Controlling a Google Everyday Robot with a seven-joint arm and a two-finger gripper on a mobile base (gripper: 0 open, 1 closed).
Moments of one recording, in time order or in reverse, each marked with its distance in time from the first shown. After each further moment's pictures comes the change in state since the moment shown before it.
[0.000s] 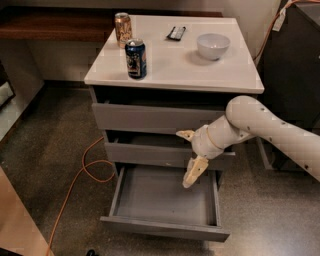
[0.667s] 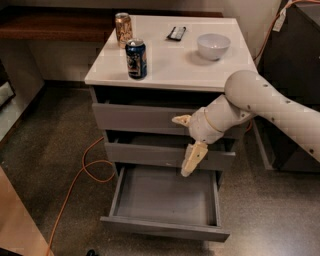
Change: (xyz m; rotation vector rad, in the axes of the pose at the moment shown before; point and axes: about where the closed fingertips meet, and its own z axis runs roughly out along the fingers) arm -0.052 -0.004 -0.043 -0.015 0.036 -0.045
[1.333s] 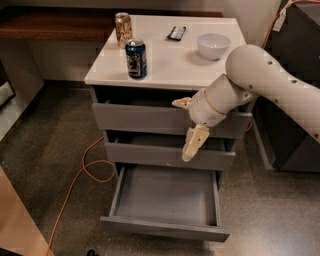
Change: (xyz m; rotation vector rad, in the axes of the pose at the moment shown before) arm -0.028 -0.022 -0.041 0.052 0.054 -0.045
